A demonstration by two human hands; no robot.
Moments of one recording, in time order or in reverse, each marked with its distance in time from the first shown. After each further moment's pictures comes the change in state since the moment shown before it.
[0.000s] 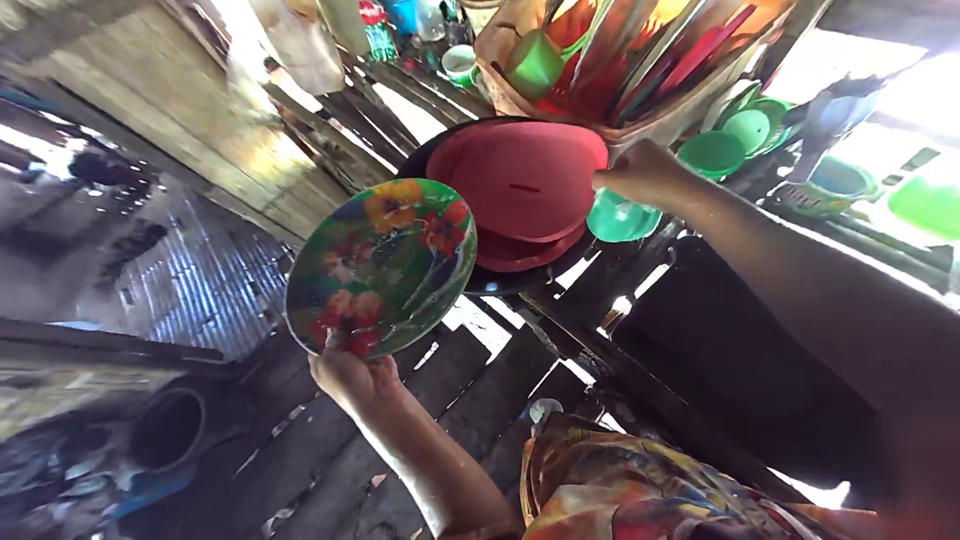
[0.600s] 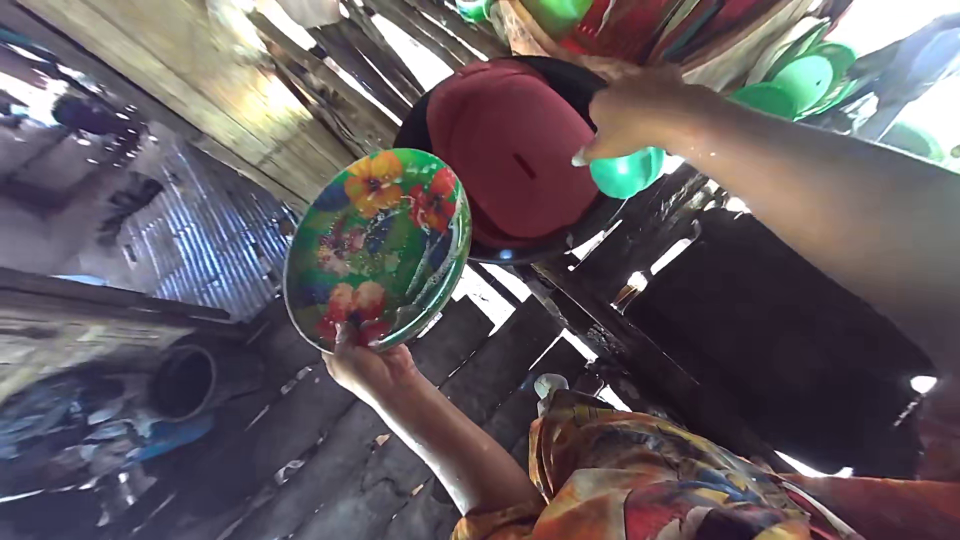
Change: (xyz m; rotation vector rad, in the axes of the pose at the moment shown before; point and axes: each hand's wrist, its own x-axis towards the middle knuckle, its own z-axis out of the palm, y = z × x) left_hand -0.013 -0.012 -0.025 -0.017 0.154 0.033; right_hand 0.006 -0.077 0.011 -0.710 -0.227 -0.208
